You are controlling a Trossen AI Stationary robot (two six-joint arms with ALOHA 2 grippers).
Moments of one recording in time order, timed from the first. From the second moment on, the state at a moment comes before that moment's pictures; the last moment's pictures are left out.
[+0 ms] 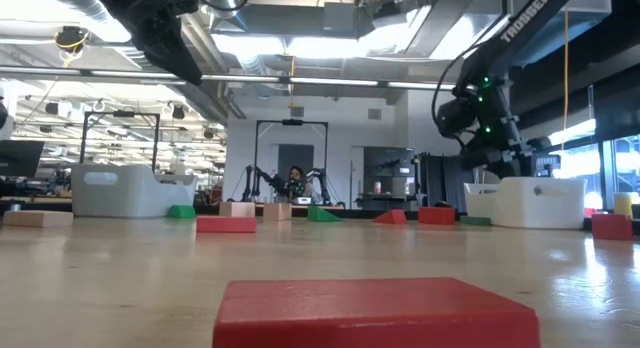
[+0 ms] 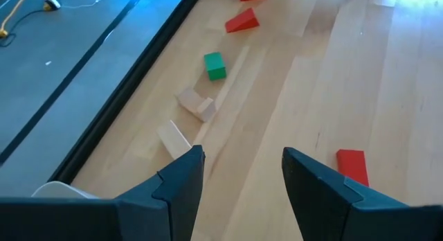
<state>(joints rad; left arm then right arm) 0.31 0.82 0.82 -0.63 -0.17 -0.01 -0.98 1.72 1.13 -1.13 0.22 0.25</state>
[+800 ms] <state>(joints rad) 0.31 0.82 0.82 -0.65 -0.17 -0.08 -0.98 1.72 1.15 -1.11 0.19 0.23</state>
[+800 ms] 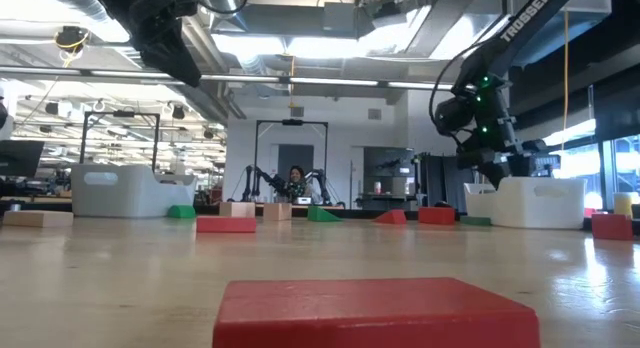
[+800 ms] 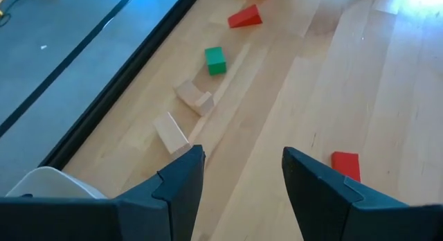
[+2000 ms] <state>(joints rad) -0.03 1.17 0.82 -0.60 0.00 0.00 -0.33 1.28 1.39 -0.90 0.15 0.12</state>
